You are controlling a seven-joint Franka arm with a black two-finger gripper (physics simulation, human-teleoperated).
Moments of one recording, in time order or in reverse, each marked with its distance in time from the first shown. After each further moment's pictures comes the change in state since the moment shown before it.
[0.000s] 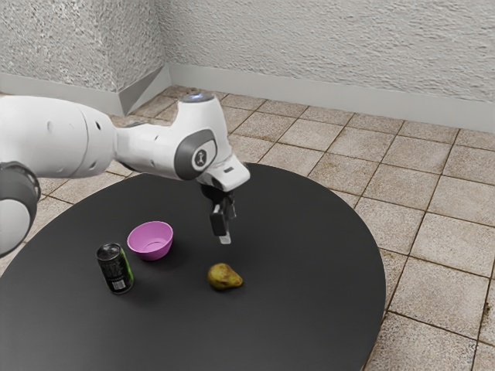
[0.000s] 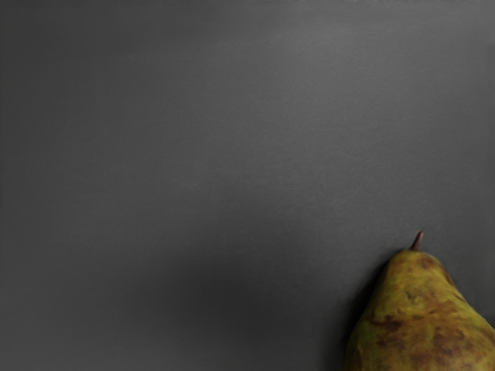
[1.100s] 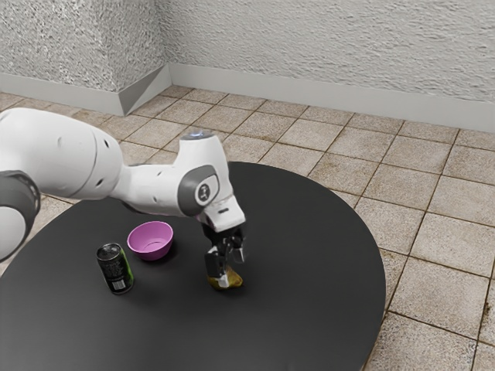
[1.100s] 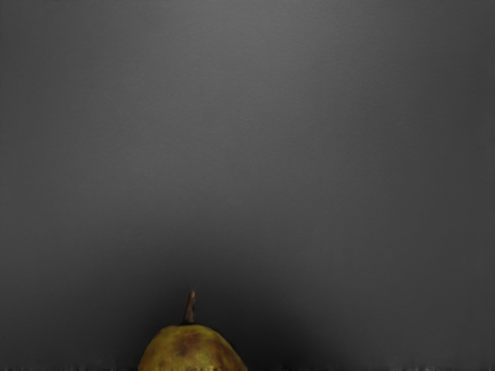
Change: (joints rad) arm -0.064 -0.016 0.002 -0.182 -0.163 0.048 0.308
